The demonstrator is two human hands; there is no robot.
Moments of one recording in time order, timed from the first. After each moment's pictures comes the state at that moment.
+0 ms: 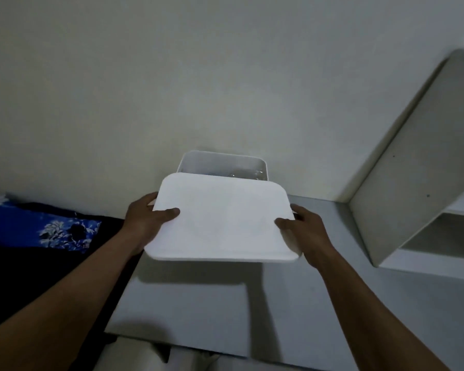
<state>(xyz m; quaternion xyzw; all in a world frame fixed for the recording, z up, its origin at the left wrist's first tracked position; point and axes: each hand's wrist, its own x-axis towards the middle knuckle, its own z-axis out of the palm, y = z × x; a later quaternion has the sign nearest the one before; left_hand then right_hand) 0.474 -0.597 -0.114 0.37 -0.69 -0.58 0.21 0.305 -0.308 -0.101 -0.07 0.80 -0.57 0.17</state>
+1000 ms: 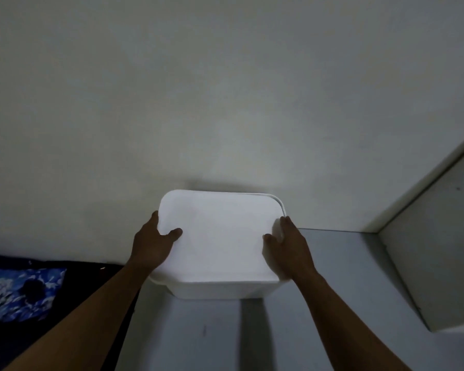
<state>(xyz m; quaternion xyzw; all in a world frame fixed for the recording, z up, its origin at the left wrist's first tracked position) 0.262 -0.750 -0.182 0.36 -0.81 -0.44 0.10 0.130 -0.477 -0.177 -0.12 0.93 -0.32 0.11</state>
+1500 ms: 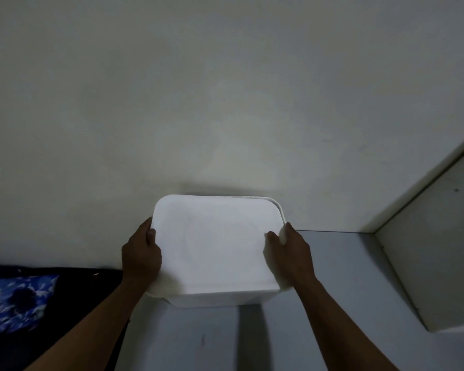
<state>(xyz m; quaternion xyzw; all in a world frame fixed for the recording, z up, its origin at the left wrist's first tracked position) 0.260 -0.746 -0.199 0.37 -0.81 -0.38 0.26 0.118 -0.484 -0.187 -0.03 0.94 -0.34 0.08</state>
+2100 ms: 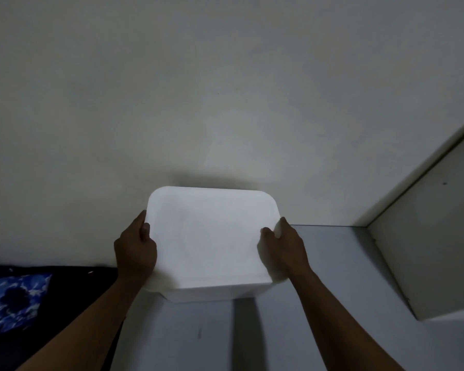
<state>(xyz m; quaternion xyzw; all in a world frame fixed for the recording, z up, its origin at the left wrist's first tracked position) 0.259 -0.741 -0.194 0.38 -0.80 -0.35 0.31 0.120 -0.484 -0.181 -0.02 0.93 -0.35 0.13</state>
